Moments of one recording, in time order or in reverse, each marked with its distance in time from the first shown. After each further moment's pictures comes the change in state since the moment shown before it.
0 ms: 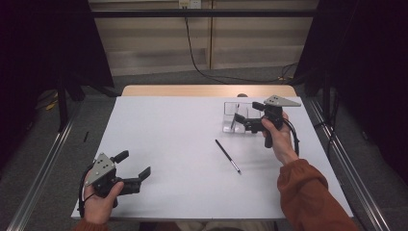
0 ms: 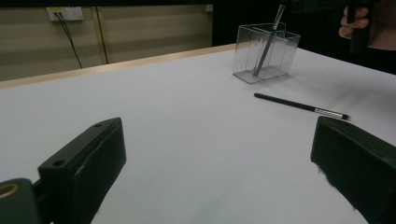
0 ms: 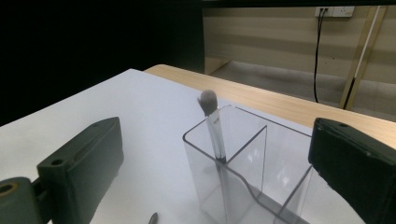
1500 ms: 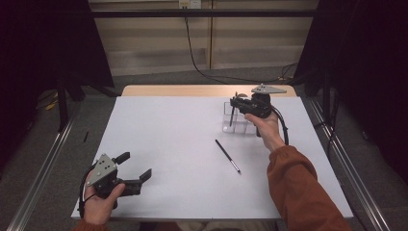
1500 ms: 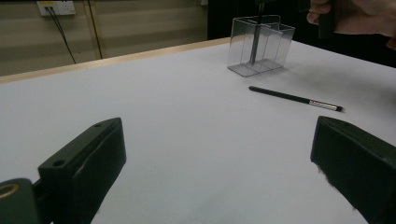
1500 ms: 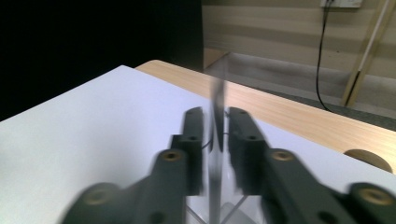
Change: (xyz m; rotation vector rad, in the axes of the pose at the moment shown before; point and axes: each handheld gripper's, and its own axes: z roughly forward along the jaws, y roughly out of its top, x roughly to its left) left arm -0.003 -0.001 -0.001 0.029 -0.016 0.022; right arm -0.007 0.019 0.046 0.055 -0.004 -0.006
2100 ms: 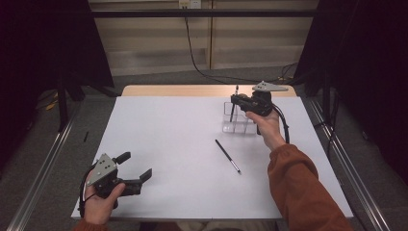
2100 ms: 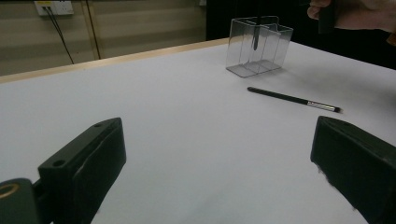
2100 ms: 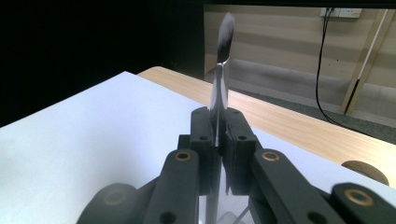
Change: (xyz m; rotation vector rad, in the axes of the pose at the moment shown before) left arm 0.000 0.000 0.001 -0.006 -0.010 -0.009; right arm 0.003 0.010 -0.004 -0.017 0.005 -0.019
